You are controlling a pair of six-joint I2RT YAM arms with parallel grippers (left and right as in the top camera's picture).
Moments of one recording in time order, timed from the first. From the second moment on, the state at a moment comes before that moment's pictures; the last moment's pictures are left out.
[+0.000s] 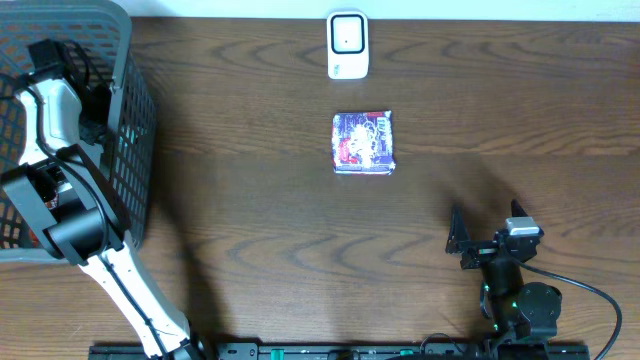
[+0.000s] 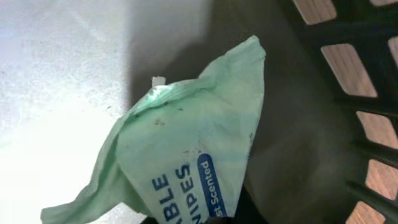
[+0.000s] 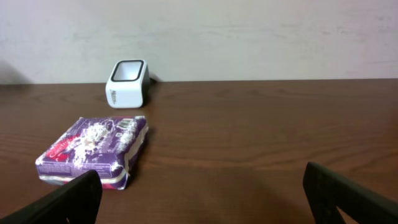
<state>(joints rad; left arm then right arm) 0.44 2.30 1.91 -0.94 0.11 -0.46 0.01 0.01 0.01 -0.07 -0.09 0.05</state>
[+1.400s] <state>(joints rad) -0.08 1.49 1.84 -1.09 0.36 -0.21 0.01 0.01 0.01 -0.07 -0.09 0.05</state>
